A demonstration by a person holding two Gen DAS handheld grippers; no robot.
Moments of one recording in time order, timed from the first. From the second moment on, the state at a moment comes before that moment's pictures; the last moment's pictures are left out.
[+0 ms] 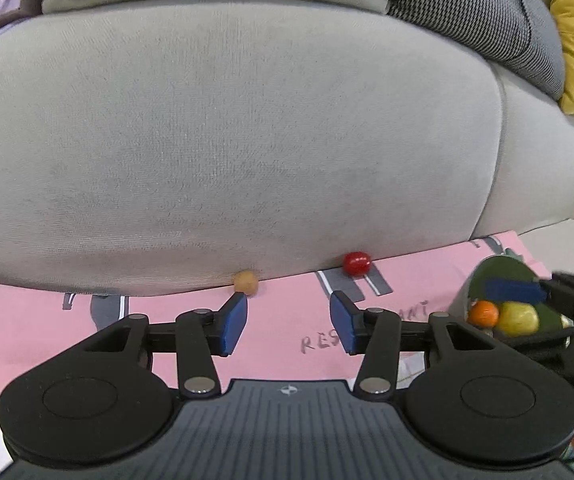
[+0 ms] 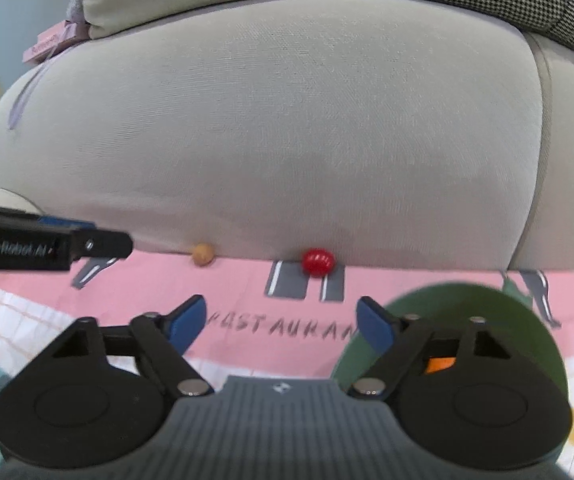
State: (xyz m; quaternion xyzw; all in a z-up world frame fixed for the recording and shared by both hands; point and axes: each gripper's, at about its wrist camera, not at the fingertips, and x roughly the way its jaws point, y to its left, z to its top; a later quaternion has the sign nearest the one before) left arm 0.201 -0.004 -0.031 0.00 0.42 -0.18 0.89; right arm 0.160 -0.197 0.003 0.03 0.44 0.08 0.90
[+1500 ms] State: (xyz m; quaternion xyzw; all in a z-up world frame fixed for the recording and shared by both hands) left arm 0.305 -0.025 -0.149 -0.01 0.51 -0.15 0.85; right arm 0.312 -0.196 -0.123 0.00 0.57 0.07 0.82
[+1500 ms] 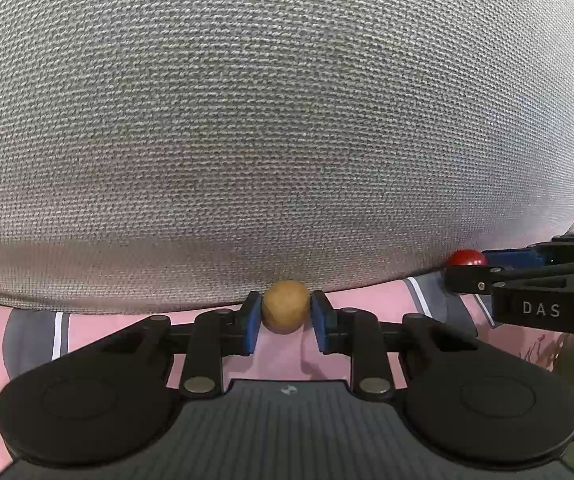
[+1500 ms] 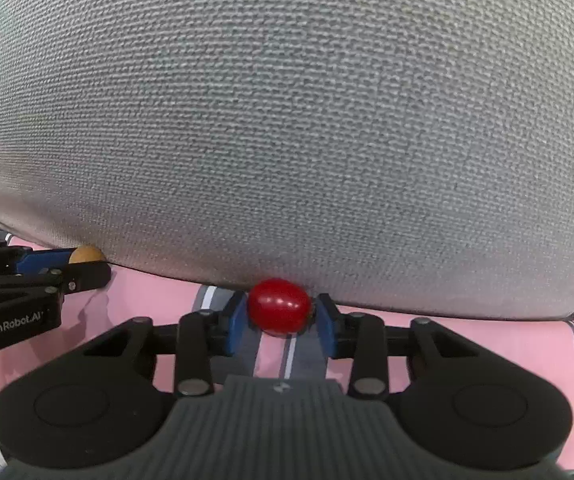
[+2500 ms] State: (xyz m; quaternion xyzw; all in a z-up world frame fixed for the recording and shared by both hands) left arm 0.198 -0.028 -0.014 -0.01 0.45 -0.18 0.87; right arm 0.190 -0.219 -0.021 0.05 0.47 0.14 0.87
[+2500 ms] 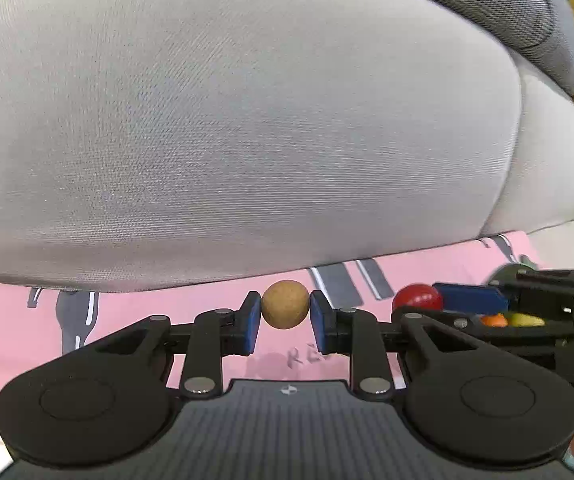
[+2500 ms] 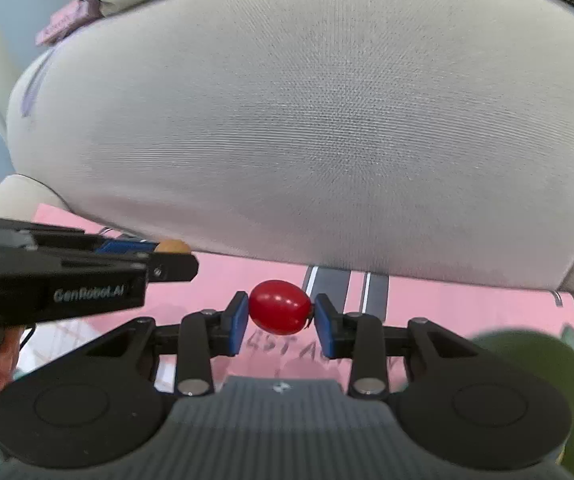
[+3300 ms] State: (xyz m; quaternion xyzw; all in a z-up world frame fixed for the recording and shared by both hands) left arm 0.133 -0.144 -0.008 0.09 0.43 -0.32 0.84; right arm 0.056 -0.304 -0.005 0.10 0.44 0.06 0.89
